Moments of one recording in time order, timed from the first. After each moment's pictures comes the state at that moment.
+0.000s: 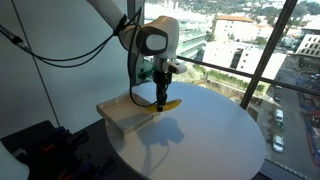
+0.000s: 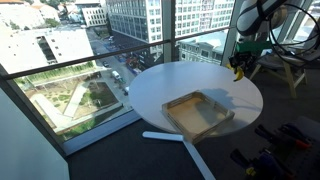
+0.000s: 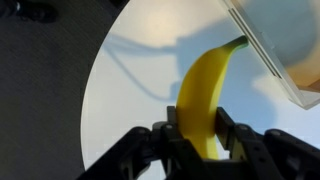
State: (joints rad) arm -0.13 0.22 -0.23 -2.16 -0.05 2.29 0.49
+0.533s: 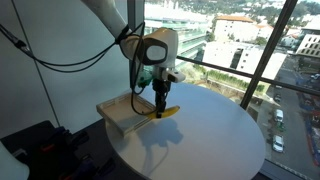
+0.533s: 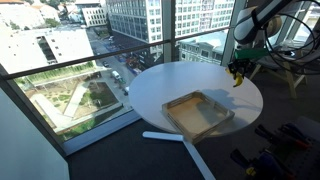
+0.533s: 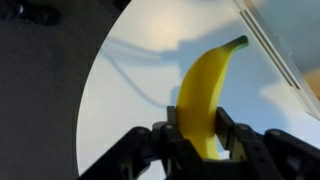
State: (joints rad) arm -0.13 0.29 -0.23 -2.16 -0.05 2.34 0.48
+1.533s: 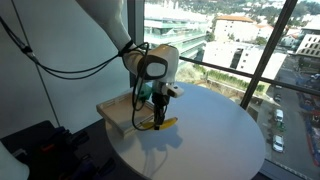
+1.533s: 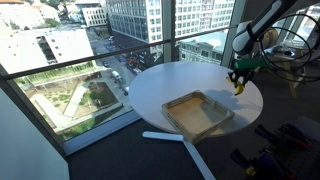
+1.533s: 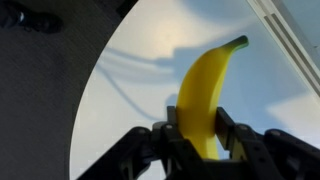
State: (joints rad) arm -0.14 0.39 -0.24 -2.17 -0.01 2.40 0.43
